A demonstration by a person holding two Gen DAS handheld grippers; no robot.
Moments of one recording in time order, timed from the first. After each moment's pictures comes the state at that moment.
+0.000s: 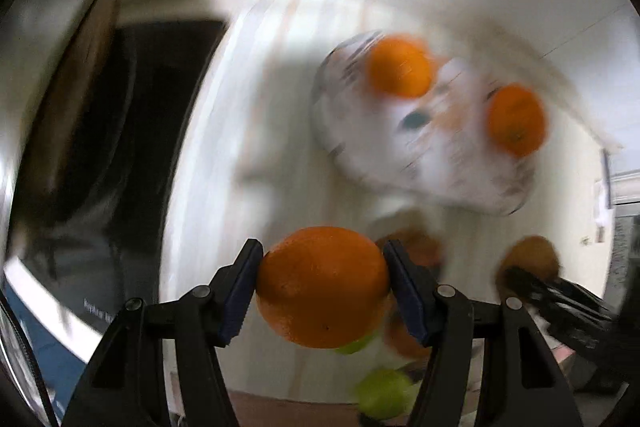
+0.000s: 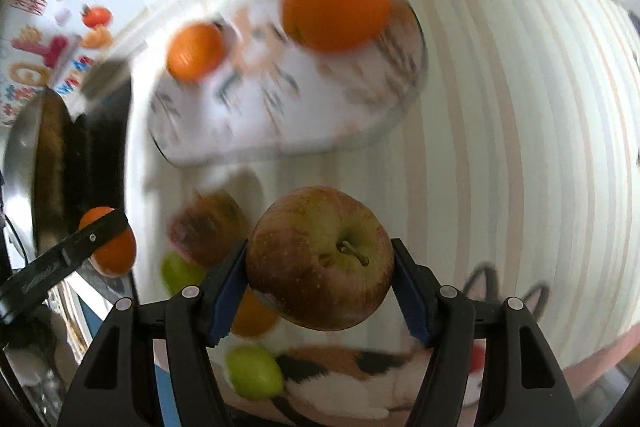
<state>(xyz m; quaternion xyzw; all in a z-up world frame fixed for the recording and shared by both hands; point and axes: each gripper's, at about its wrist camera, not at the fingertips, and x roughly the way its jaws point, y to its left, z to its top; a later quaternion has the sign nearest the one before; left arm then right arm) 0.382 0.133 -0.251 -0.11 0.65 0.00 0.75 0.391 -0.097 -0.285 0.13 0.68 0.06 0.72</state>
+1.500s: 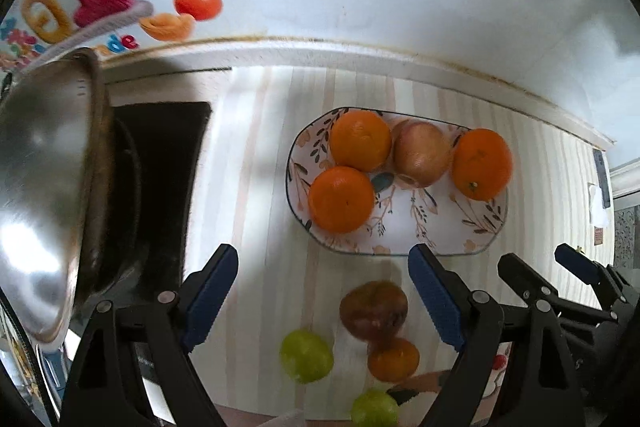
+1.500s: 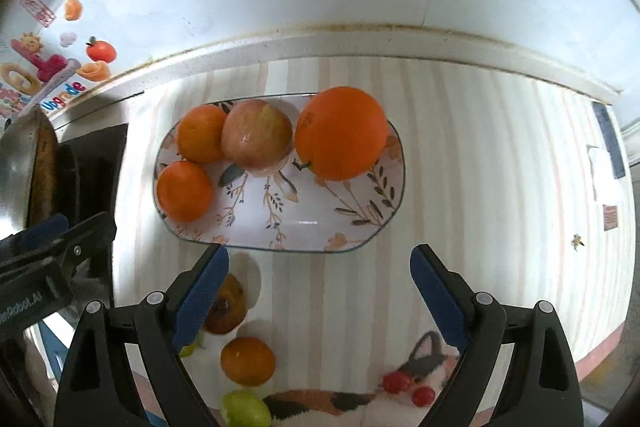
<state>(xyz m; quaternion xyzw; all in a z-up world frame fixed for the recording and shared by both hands) 0.409 0.117 -0.191 -0.05 0.62 0.00 0.79 0.418 -0.083 -0.217 0.03 0.62 0.01 0.78</state>
